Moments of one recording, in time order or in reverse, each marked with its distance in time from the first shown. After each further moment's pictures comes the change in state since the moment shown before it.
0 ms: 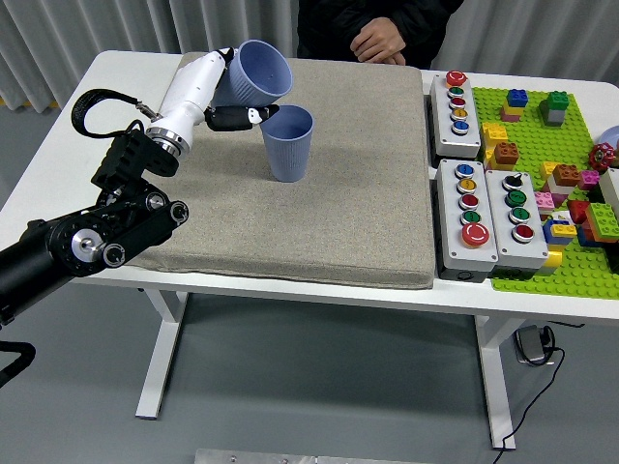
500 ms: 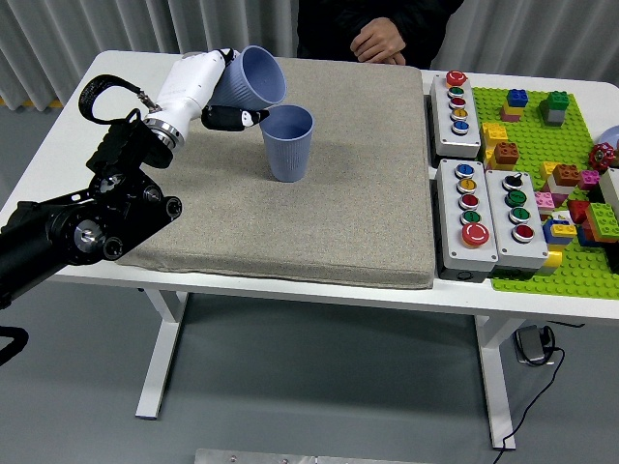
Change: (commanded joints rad) left arm -0.047 0.010 0.071 0.067 0.079 -0.037 0.023; right arm 0.007 -0.003 0.000 0.000 -0.001 0.002 0.000
